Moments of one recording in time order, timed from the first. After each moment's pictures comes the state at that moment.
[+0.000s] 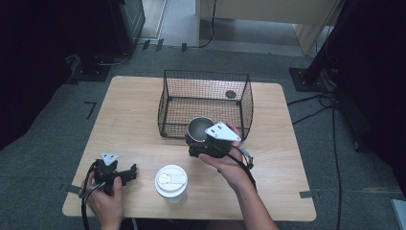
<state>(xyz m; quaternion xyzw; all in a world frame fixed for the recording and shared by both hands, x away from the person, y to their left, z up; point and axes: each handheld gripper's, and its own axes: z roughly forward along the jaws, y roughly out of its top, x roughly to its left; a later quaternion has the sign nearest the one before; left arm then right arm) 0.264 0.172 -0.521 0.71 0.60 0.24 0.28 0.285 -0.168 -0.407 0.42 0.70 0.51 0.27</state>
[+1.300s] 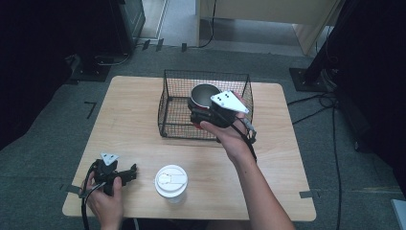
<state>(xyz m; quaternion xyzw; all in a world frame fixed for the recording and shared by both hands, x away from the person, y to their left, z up) 0.264 0.172 -0.521 0.71 0.60 0.24 0.28 0.335 -0.173 -0.343 0.41 0.64 0.56 0.33</state>
